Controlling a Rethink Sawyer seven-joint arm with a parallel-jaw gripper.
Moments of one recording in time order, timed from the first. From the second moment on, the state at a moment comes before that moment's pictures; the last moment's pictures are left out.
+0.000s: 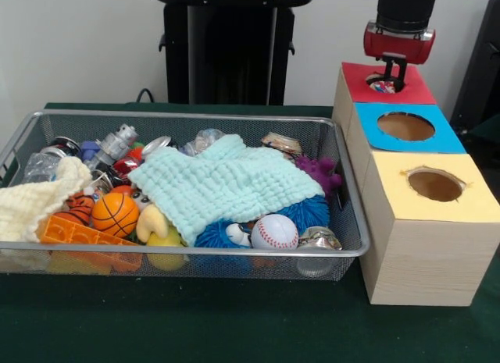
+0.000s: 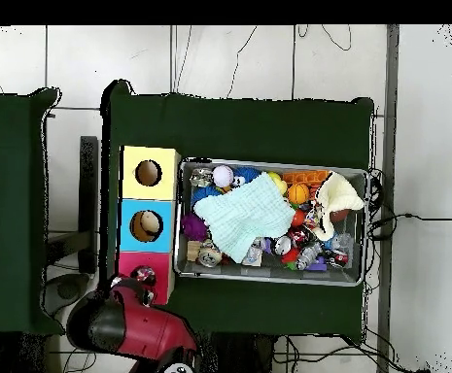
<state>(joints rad) 0.21 -0.75 -0.02 2.23 0.50 0.06 1.87</state>
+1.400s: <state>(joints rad) 0.16 -0.76 -0.06 2.16 0.40 0.26 1.87</state>
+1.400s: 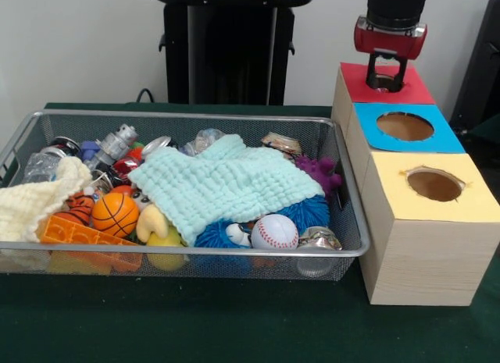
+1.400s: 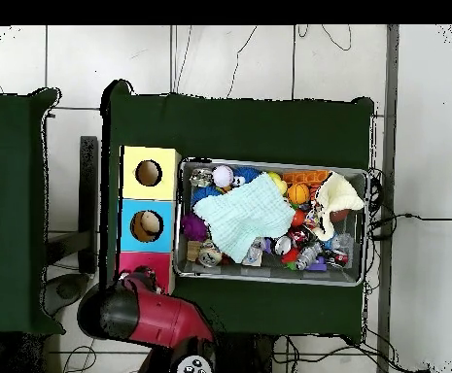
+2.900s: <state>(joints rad) 0.23 -0.85 -0.15 1.99 0.32 0.62 1.87</state>
